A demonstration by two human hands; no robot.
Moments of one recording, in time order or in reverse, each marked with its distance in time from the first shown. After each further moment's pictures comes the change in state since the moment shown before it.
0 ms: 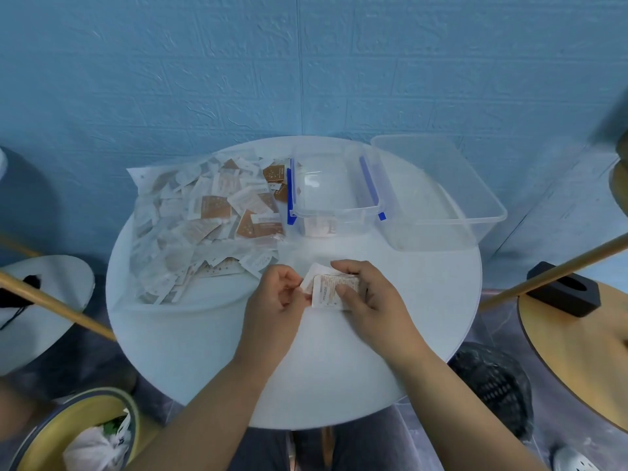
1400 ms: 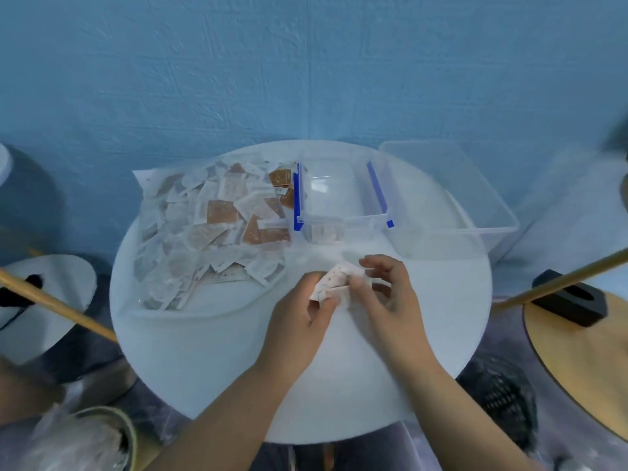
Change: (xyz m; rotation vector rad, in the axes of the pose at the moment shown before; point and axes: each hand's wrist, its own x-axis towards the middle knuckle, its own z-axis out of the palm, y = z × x) left_hand 0.002 0.004 0.010 0.172 -0.149 0.124; right_hand 0.002 -0.014 0.002 0.072 0.242 0.158
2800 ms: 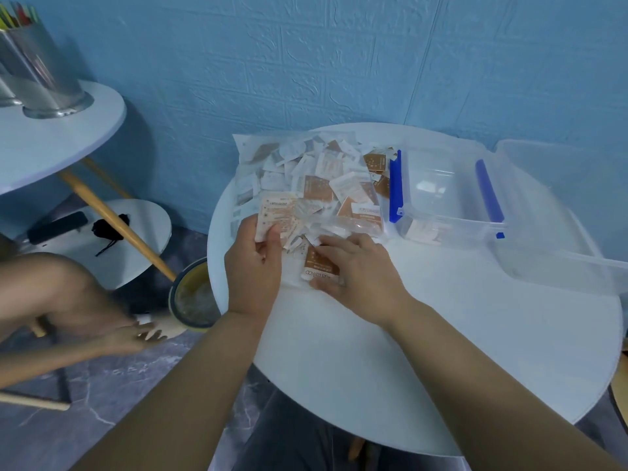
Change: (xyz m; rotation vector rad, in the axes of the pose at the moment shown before) left_hand 0.018 -0.056 -0.119 0.149 0.708 -0.053; right_hand 0.042 -0.022 0.123 -0.949 -0.651 -0.526
